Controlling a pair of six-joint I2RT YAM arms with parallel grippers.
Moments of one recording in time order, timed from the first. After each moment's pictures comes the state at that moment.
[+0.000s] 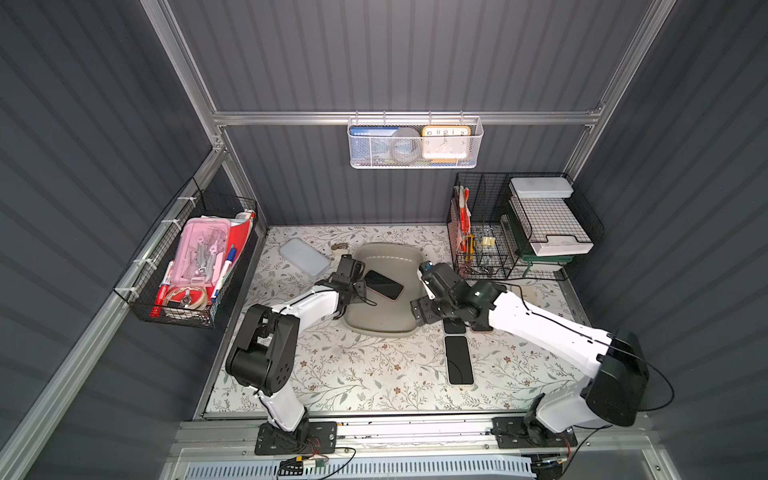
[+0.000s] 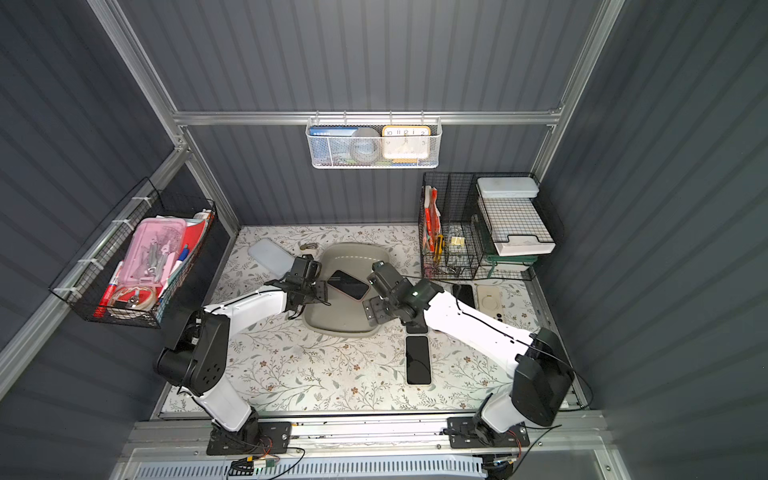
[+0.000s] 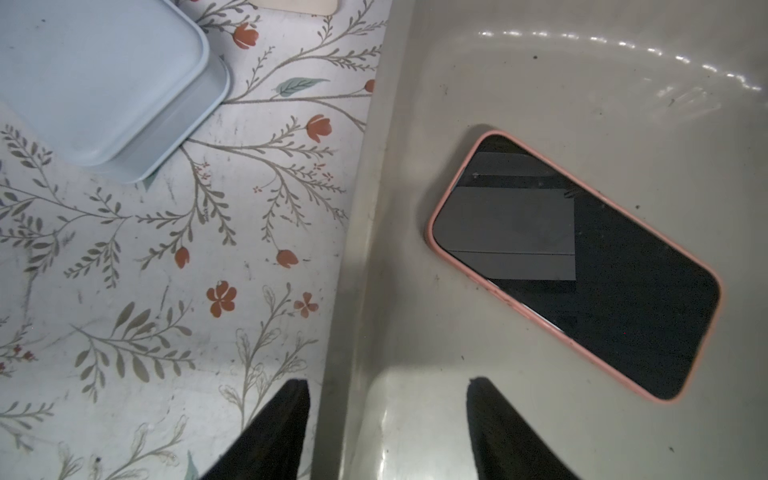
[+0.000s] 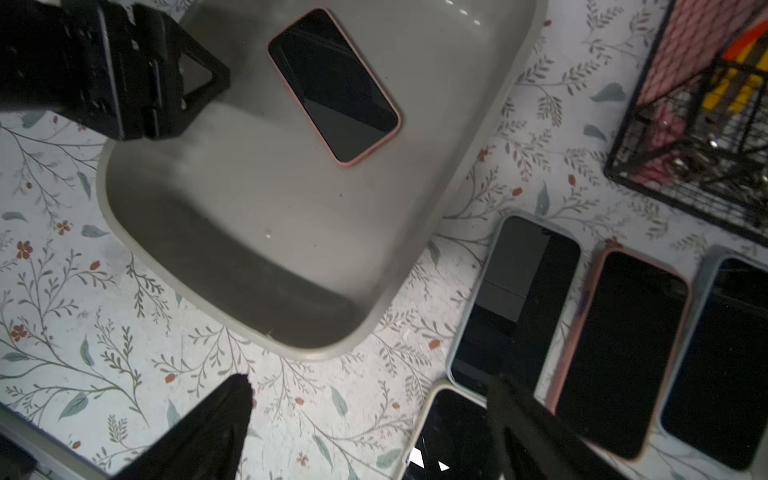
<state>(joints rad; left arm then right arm) -0.41 1.72 1.03 -0.27 -0.18 -0.30 0.79 1.55 1.28 -0.70 0.13 0.33</state>
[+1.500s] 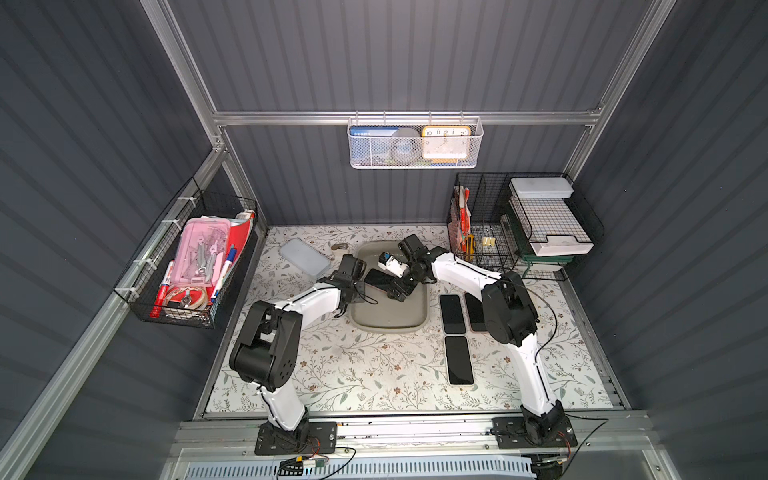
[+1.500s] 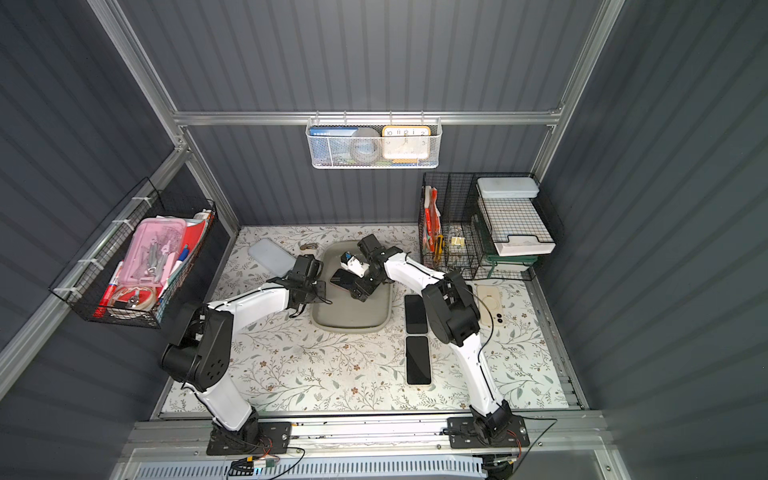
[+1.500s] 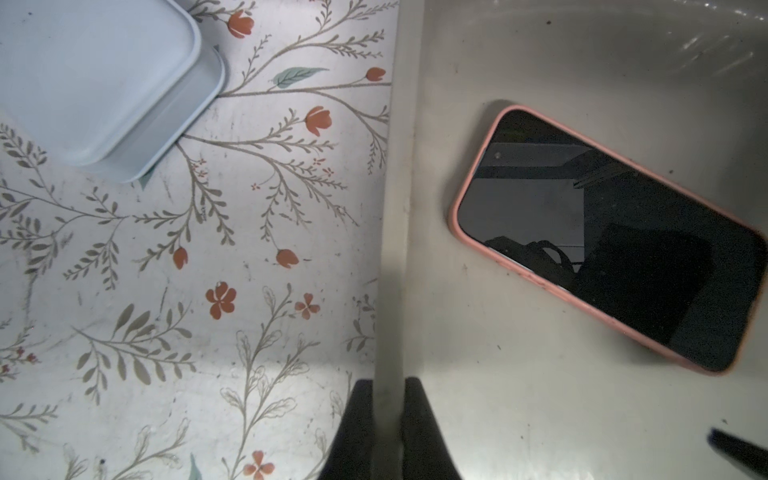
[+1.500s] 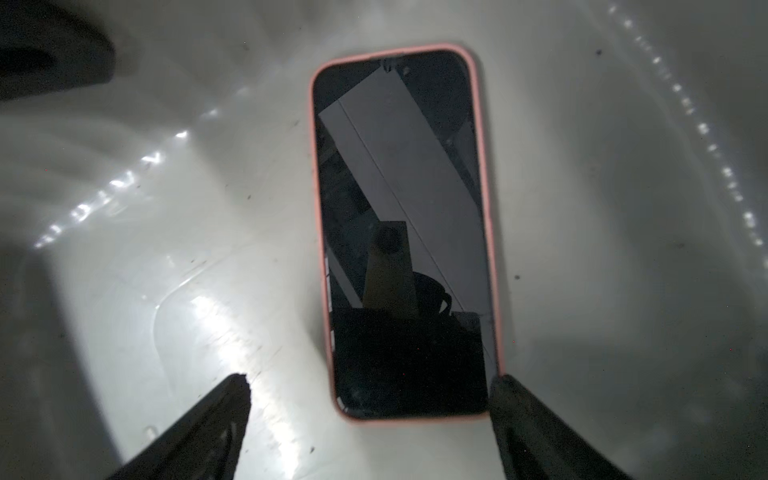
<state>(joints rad) -0.41 1.75 1.07 -0.31 -0.19 -0.29 0.59 2.30 1.88 -0.66 -0.23 -0.35</state>
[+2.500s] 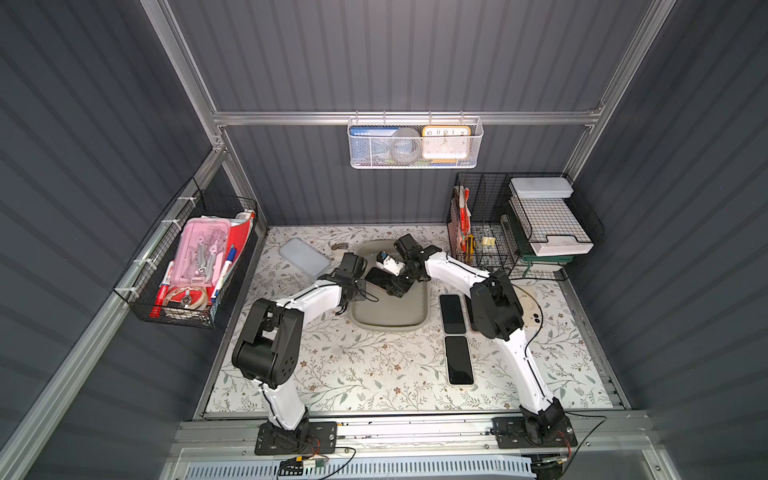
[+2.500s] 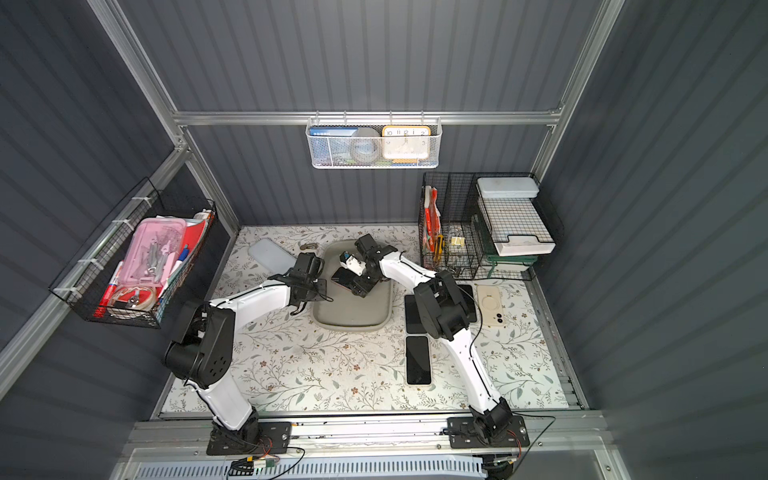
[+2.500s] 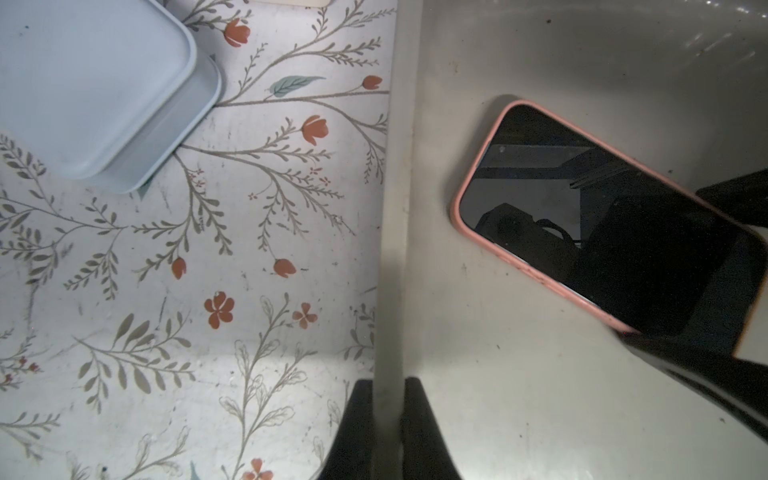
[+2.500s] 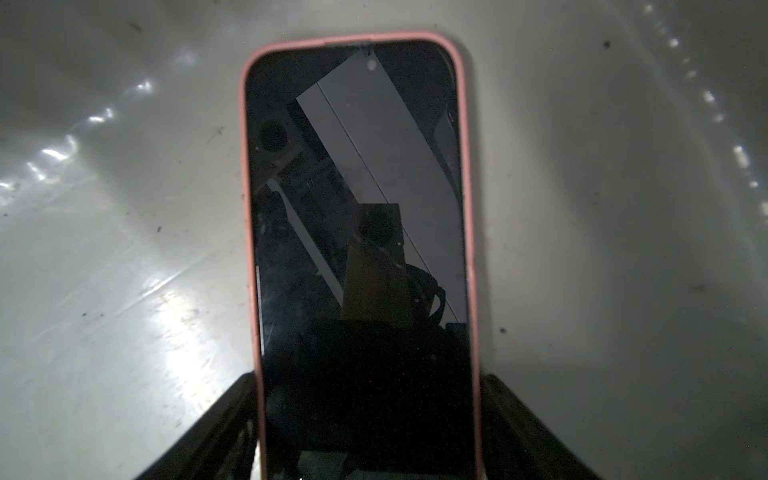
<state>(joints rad) -0.41 1.77 1.11 -0.33 -0.19 -0.28 0.58 2.43 2.01 -0.70 -0.19 -0.37</state>
